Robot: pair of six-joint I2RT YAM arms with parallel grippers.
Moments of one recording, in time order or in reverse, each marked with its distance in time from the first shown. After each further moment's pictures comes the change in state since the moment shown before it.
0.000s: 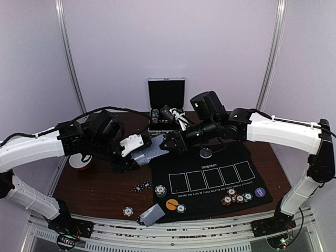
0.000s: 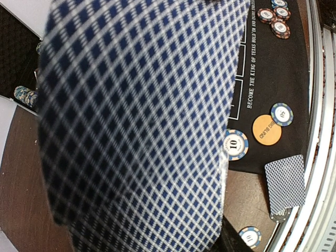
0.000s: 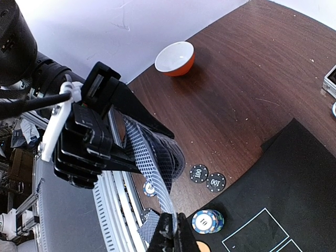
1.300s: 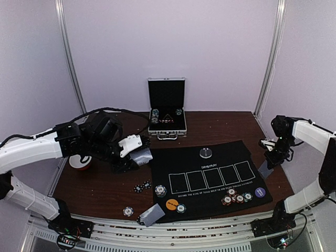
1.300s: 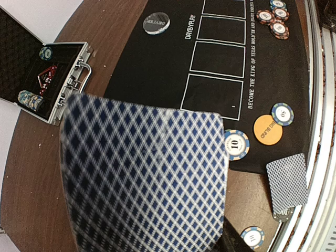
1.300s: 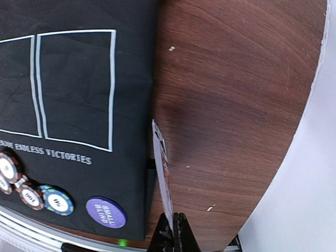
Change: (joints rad) left arm 0.003 -0.024 -0.023 0.019 -0.003 0.022; right arm -0.997 -0.257 -0.434 -0.708 0.480 -0.606
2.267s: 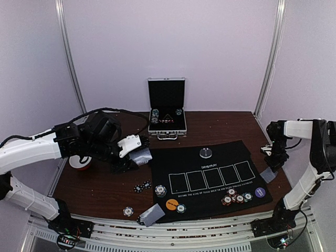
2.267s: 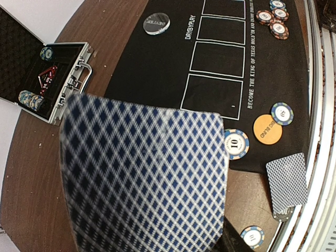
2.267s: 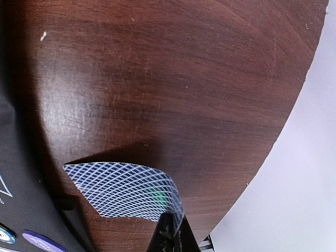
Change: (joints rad) left arm 0.000 -0.014 -0.009 0.003 0.000 0.000; right arm -0.051 0.254 0.016 0.109 0.229 -0.021
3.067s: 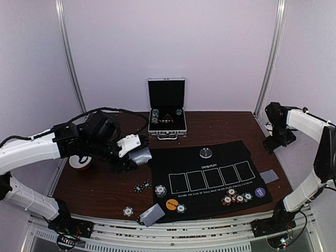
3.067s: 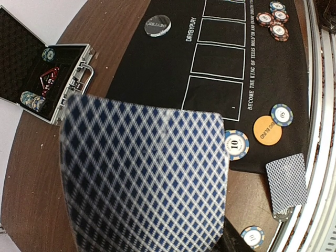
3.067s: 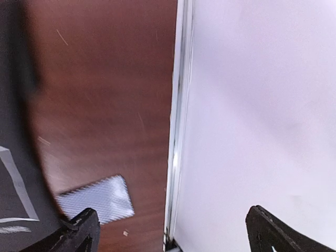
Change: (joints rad) left arm 0.000 -0.007 0.000 0.000 -0.001 0.000; right arm 0.082 -0.097 0.157 -0.015 0.239 0.150
